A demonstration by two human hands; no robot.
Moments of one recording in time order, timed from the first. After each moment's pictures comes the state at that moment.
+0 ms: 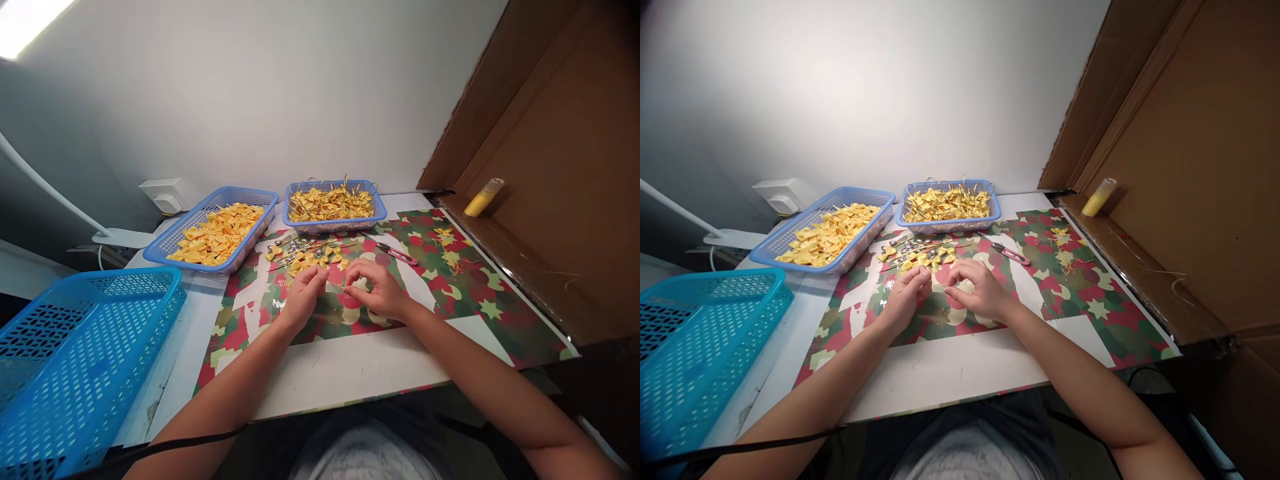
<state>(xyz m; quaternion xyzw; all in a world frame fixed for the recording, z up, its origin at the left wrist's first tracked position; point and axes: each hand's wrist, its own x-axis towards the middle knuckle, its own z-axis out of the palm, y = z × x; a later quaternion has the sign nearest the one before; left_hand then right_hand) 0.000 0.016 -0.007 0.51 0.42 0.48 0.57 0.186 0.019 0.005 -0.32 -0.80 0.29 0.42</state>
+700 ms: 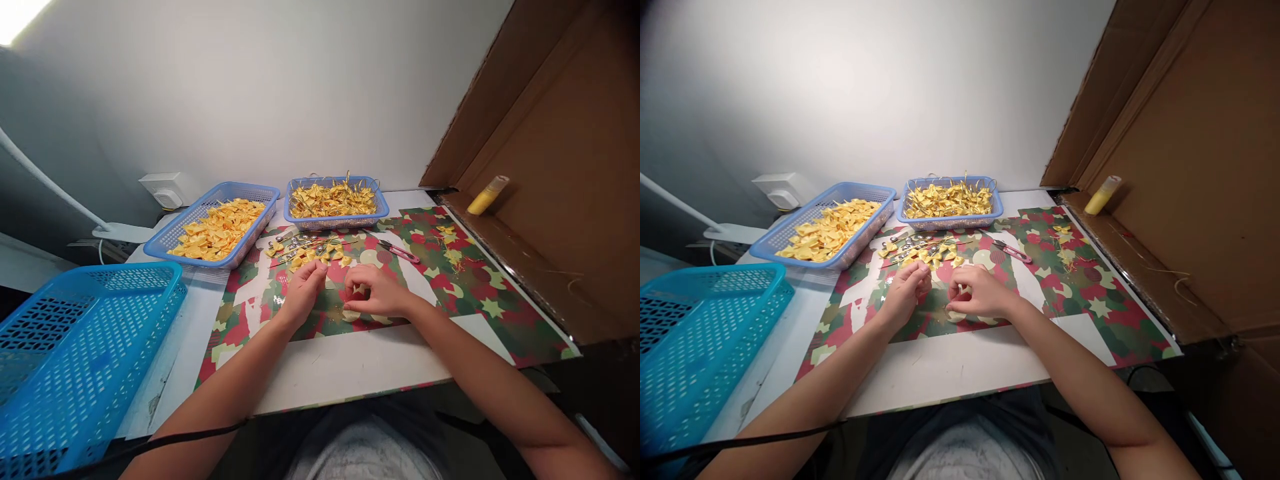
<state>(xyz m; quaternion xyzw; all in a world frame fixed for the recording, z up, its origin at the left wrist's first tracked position) 0.000 0.016 -0.004 0.50 0.43 0.50 0.56 0.191 0.023 0.001 -0.33 -0.85 0.31 0.27</state>
